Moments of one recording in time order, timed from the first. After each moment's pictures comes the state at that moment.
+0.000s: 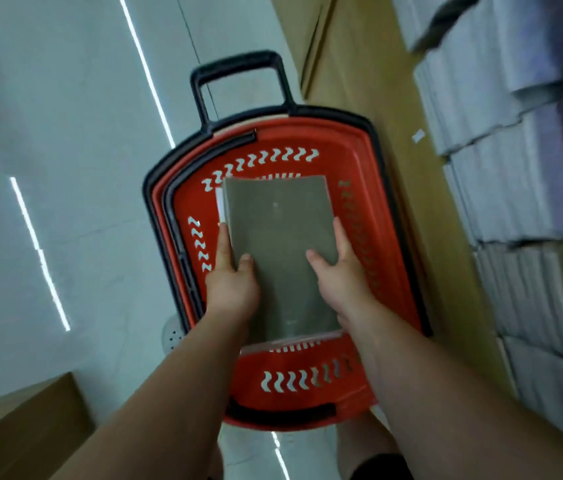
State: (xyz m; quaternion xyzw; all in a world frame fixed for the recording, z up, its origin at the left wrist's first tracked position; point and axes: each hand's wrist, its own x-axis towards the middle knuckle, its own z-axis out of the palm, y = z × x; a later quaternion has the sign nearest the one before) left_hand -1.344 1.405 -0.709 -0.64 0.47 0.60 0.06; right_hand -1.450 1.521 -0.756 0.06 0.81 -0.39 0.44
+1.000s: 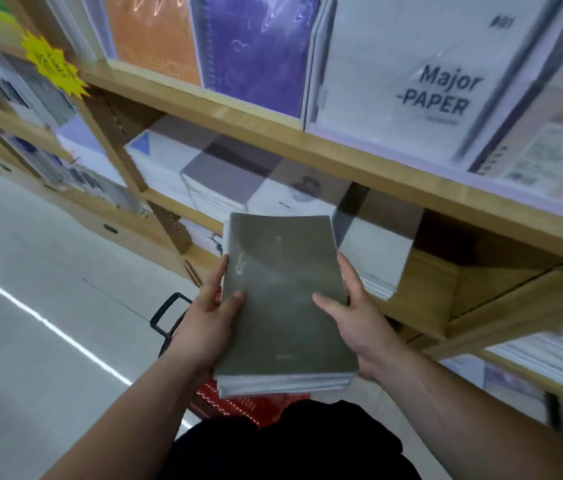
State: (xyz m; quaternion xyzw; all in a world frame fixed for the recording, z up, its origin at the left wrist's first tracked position) left_hand -1.333 1.471 -0.187 -0.19 0.70 0.67 0.15; right_hand -1.345 1.700 -0.218 0.18 0.65 -0.72 0.18
